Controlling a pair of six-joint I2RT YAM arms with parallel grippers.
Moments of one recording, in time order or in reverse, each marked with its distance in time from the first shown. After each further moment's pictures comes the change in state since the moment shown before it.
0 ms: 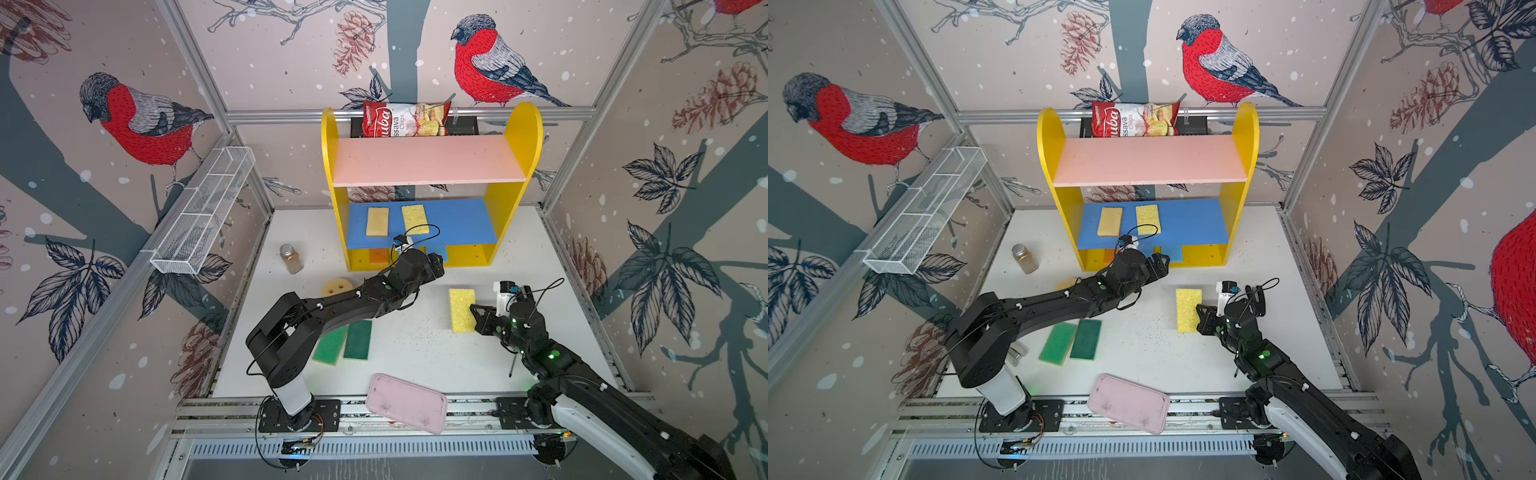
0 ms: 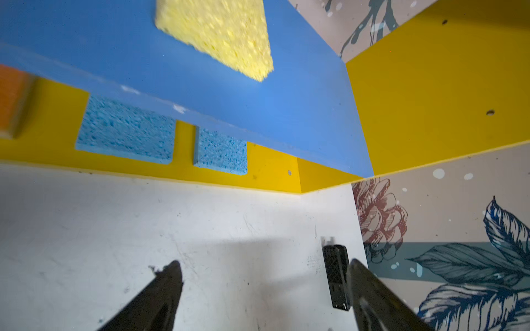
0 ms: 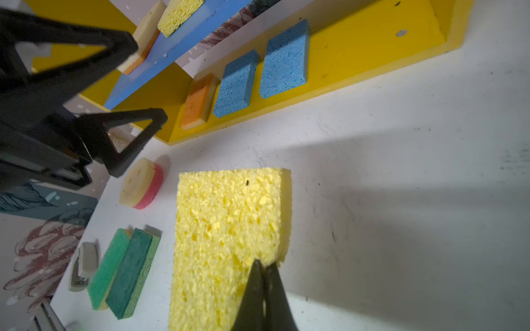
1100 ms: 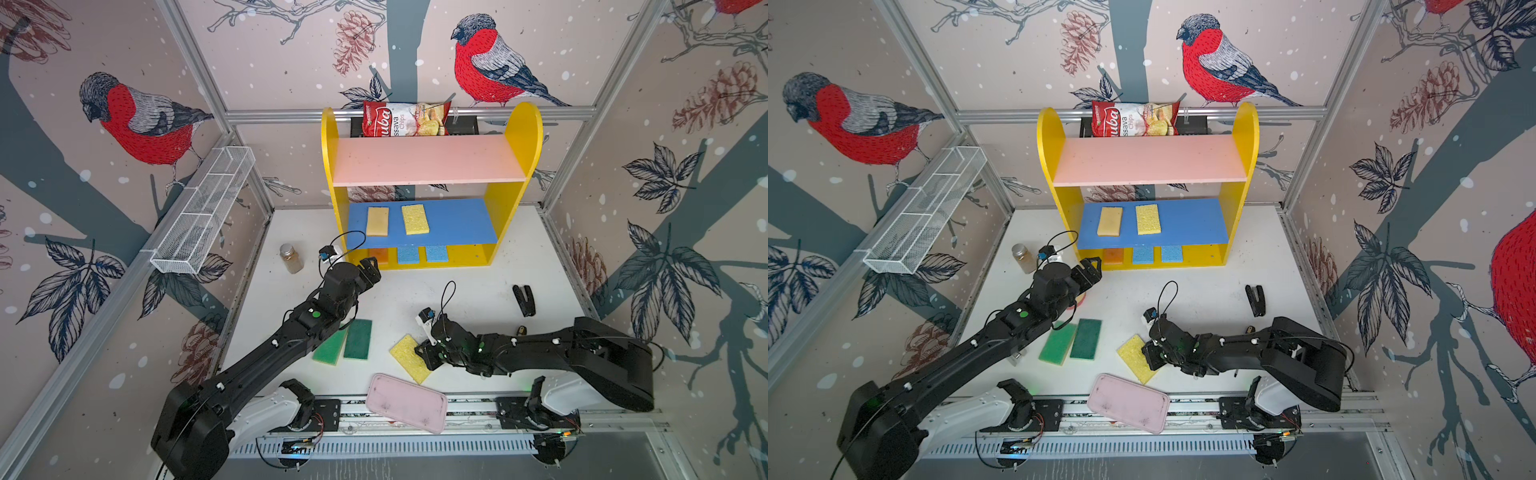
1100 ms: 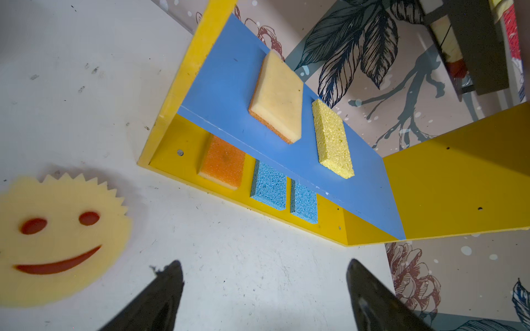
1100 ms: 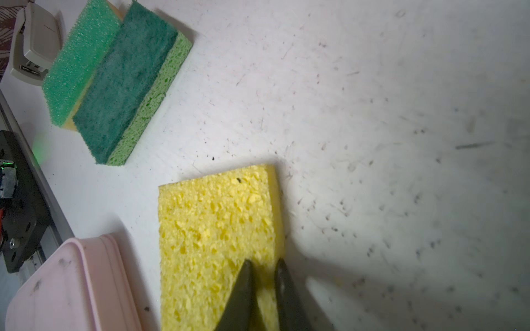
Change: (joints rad) left arm 0.233 -0.630 -0.370 -0.226 -0.109 0.053; right arm 0.591 0.811 0.219 0.223 0.035 -0.051
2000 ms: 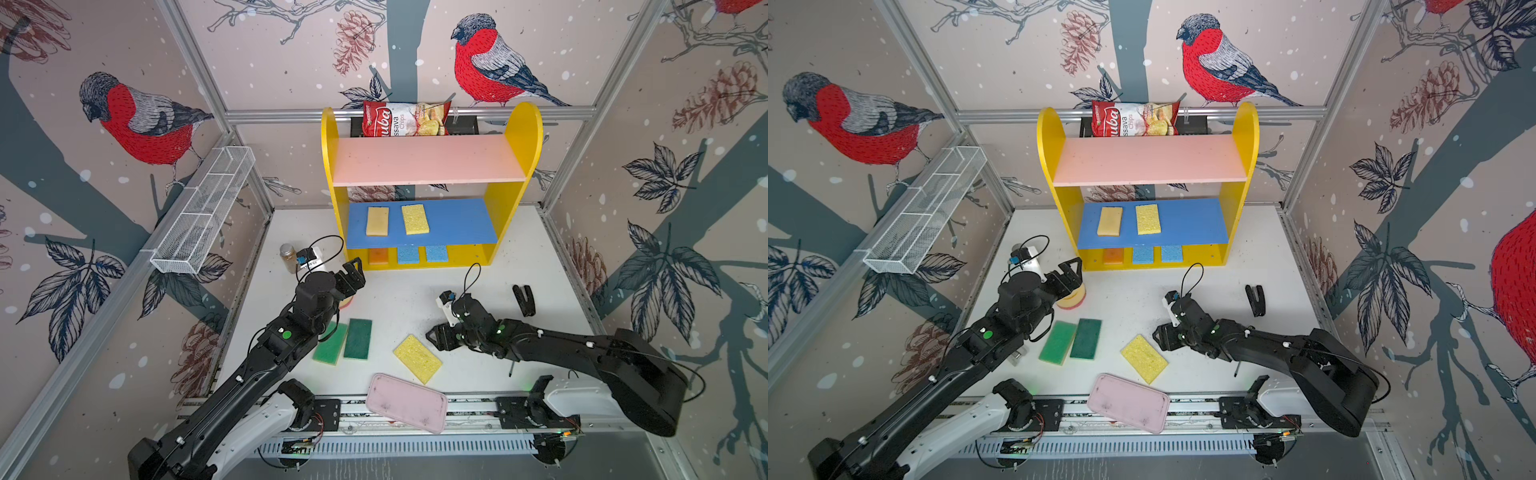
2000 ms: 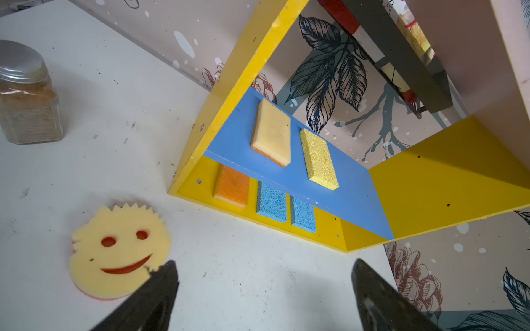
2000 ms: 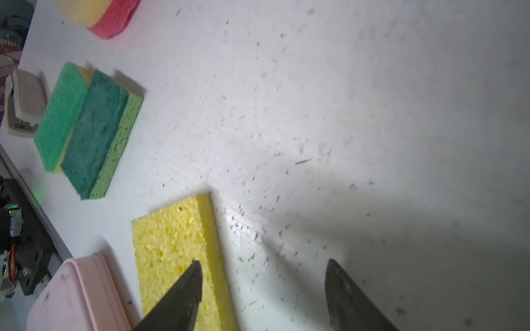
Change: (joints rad) left arm 0.034 -0.280 -0.006 -0.170 -0.026 0.101; right arm -0.237 -0.185 -0.004 -0.217 -0.105 -0.055
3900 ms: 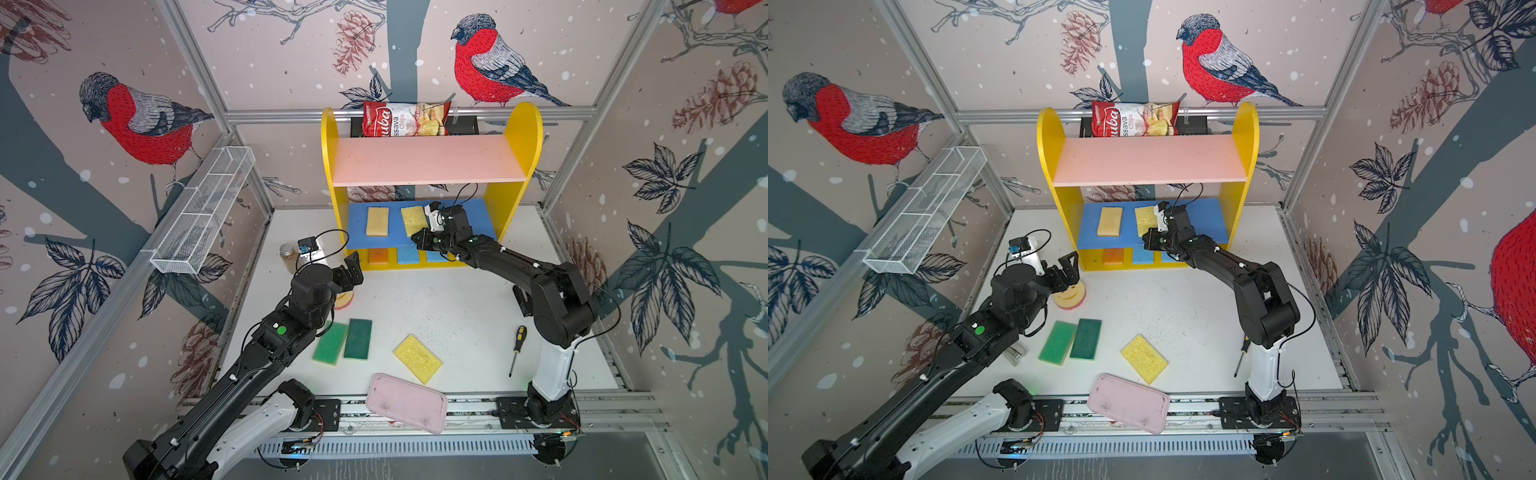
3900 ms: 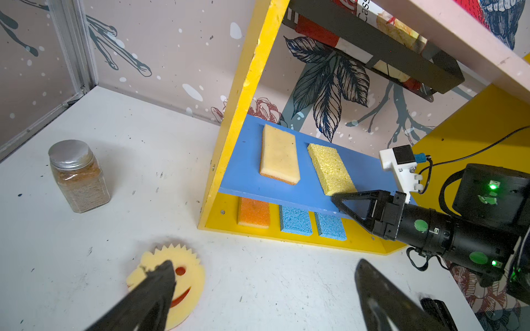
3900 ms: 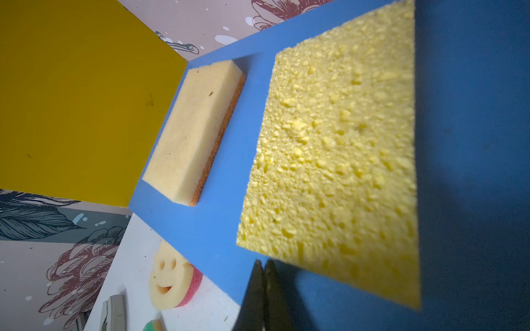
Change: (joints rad) left arm -0.001 0.020 0.116 -0.078 -0.085 0.273; right arm -0.354 0.610 0.939 -0.022 -0.186 -0.023
